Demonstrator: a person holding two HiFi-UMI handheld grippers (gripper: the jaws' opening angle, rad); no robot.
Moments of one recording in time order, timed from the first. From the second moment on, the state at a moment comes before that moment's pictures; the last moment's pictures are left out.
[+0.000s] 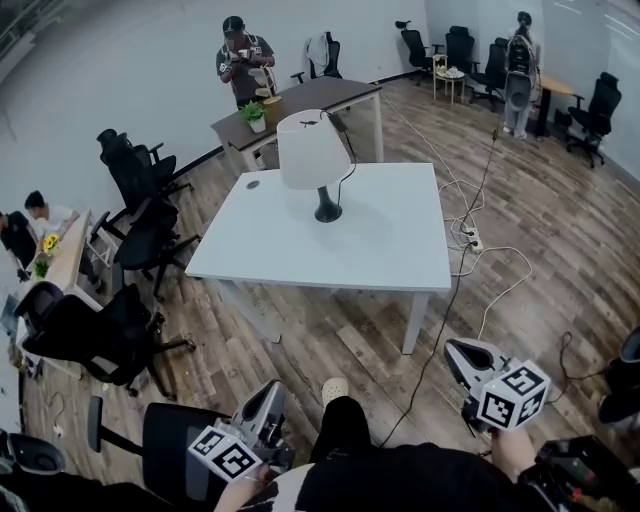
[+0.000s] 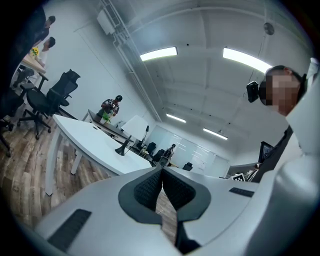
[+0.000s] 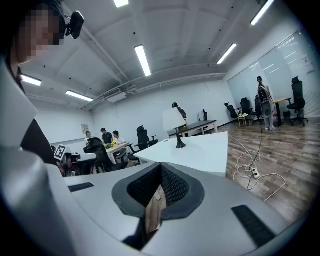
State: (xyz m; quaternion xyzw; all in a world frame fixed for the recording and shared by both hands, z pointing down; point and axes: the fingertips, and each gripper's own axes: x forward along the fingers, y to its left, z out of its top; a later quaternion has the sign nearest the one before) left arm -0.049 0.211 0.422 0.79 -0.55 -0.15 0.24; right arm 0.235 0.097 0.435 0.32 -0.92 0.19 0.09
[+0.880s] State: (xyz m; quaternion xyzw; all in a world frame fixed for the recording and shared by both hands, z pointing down) left arm -0.129 -0.017 0.407 0.83 -0.46 -0.16 0.26; right arm 0.153 -0.068 0.428 0.38 -0.89 0.21 0.09
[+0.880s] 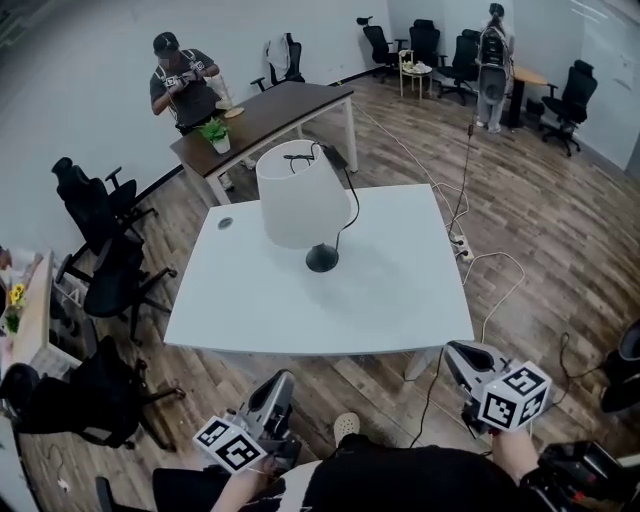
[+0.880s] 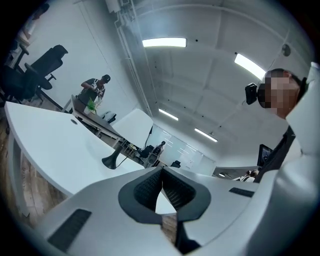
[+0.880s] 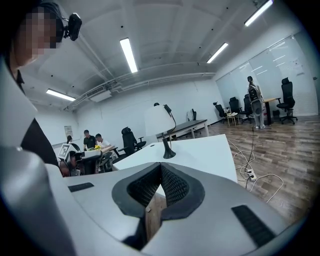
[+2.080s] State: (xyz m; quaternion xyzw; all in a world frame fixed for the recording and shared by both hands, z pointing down) left arm -0.225 -0.161 0.410 0.89 -0.37 -0.13 0.25; right arm 0.016 -0.173 0.424 0.43 -0.87 0.19 0.12
